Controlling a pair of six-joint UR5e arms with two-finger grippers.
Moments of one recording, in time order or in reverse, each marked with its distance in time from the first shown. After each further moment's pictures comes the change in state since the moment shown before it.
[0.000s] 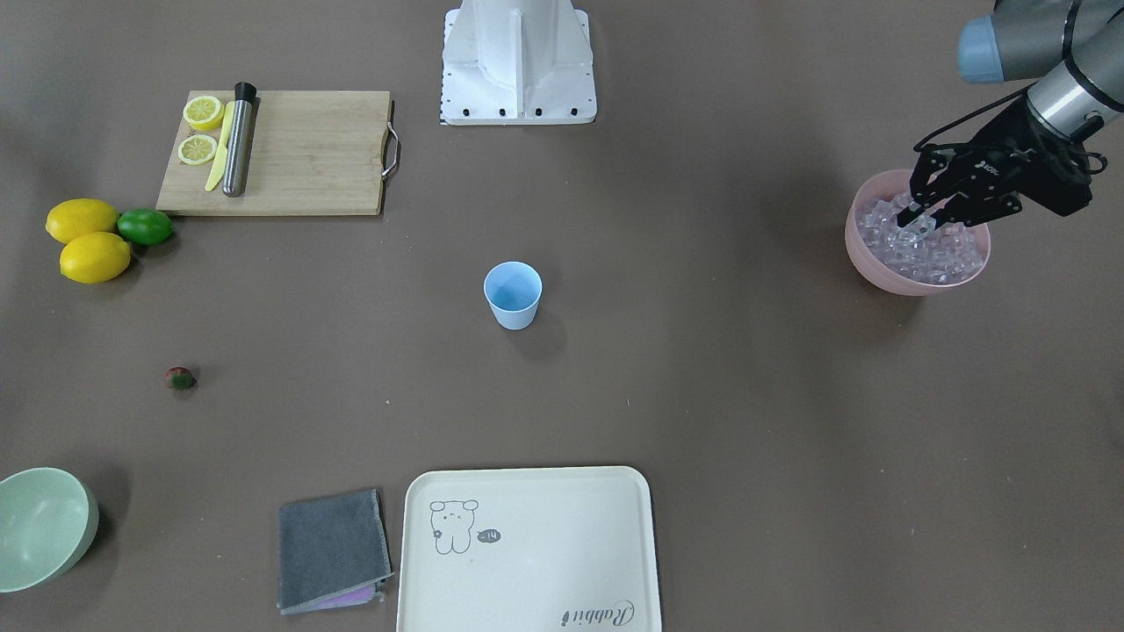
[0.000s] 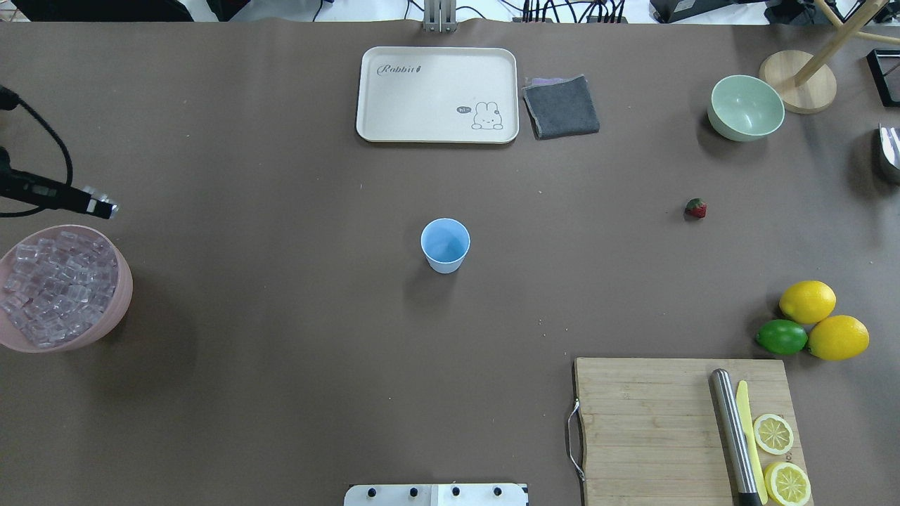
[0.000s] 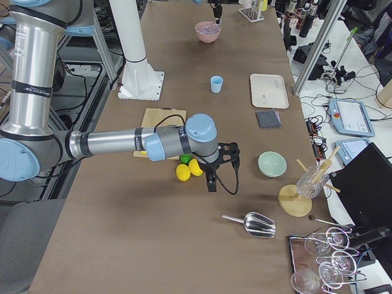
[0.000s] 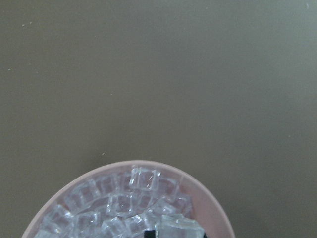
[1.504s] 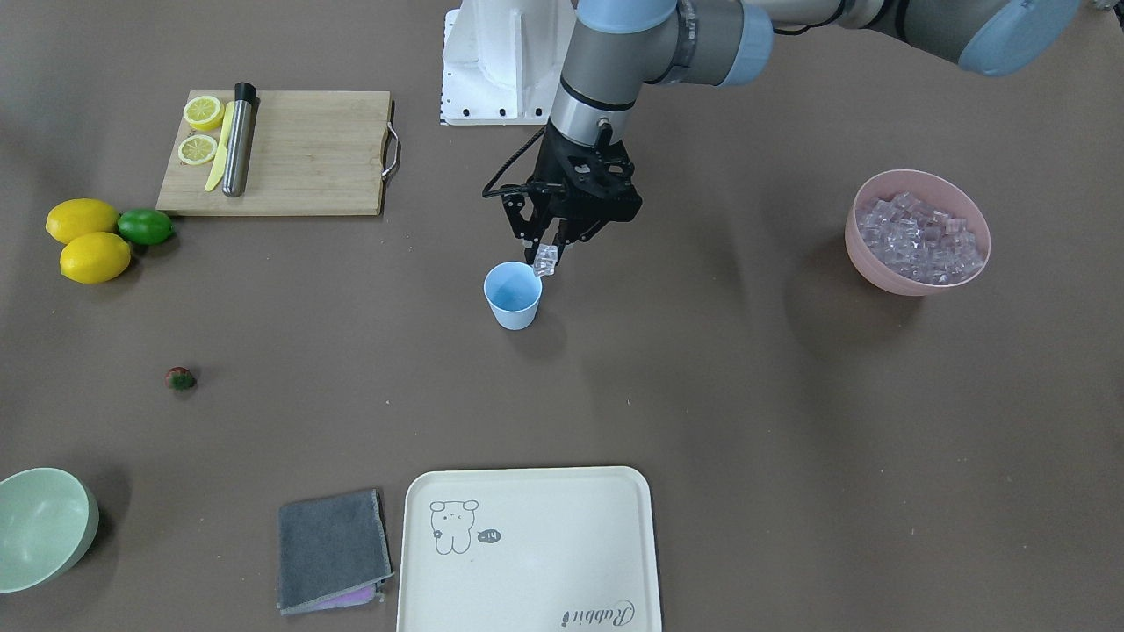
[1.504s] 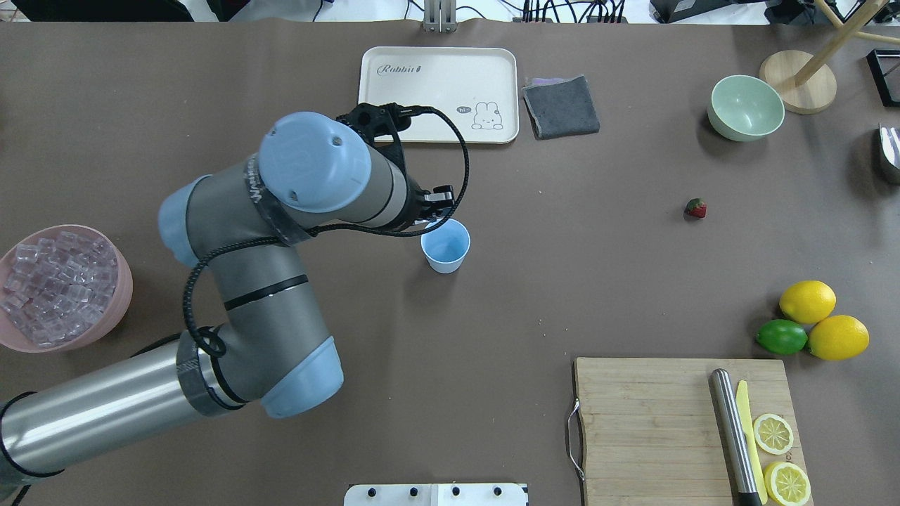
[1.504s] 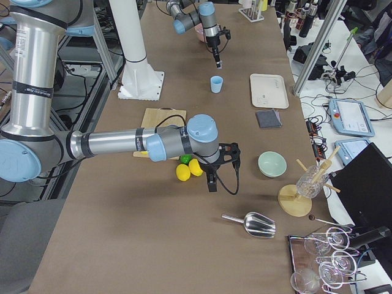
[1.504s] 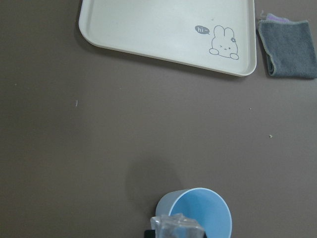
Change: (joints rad) left arm 0.558 -0.717 0.172 0.483 0.701 -0.622; right arm -0.008 0.006 -0.007 0.000 0.001 0.006
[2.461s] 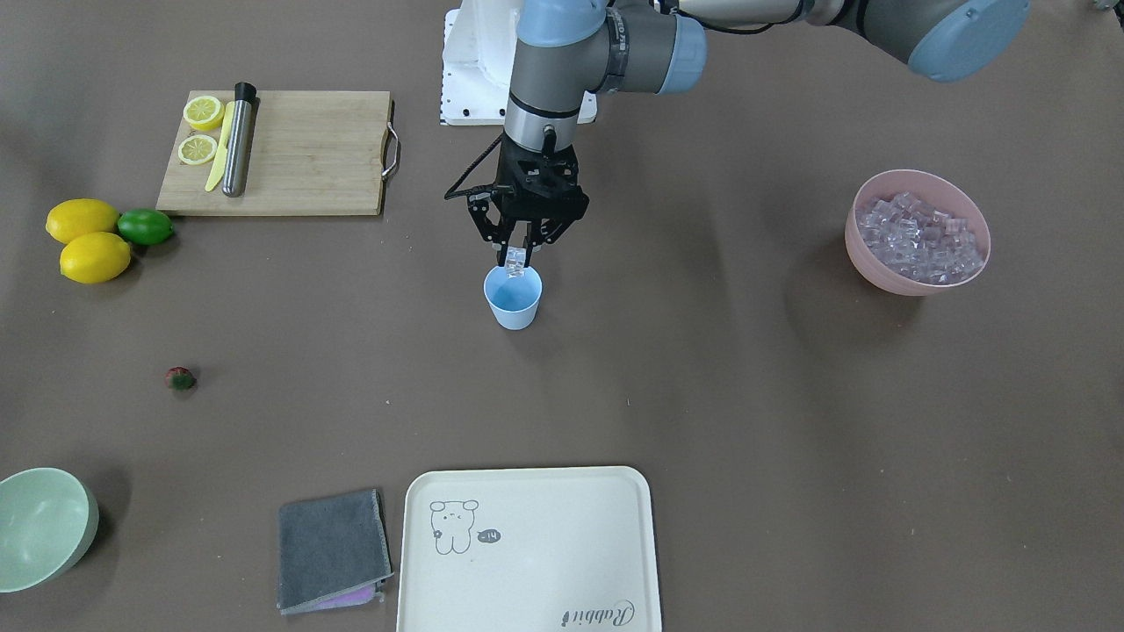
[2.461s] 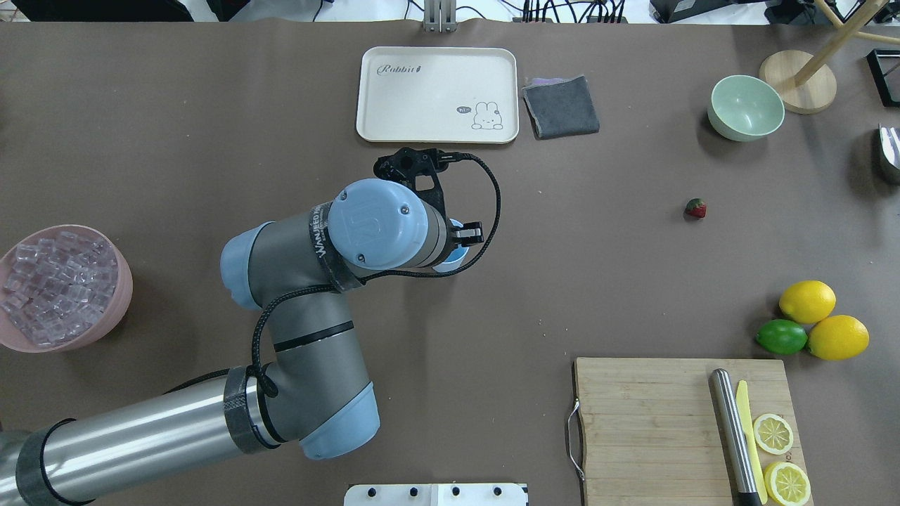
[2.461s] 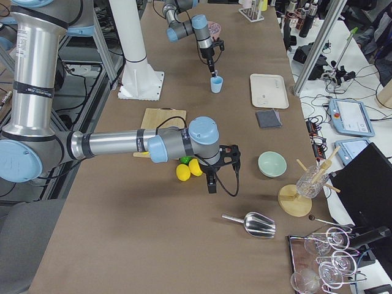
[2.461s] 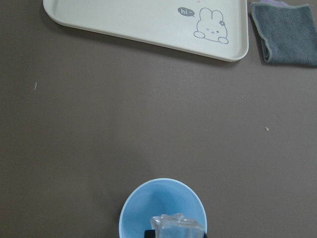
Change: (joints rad) left arm 0.076 -0.024 0.053 -0.007 0.096 0.000; right arm -0.010 0.002 -0.015 -0.001 -0.001 0.001
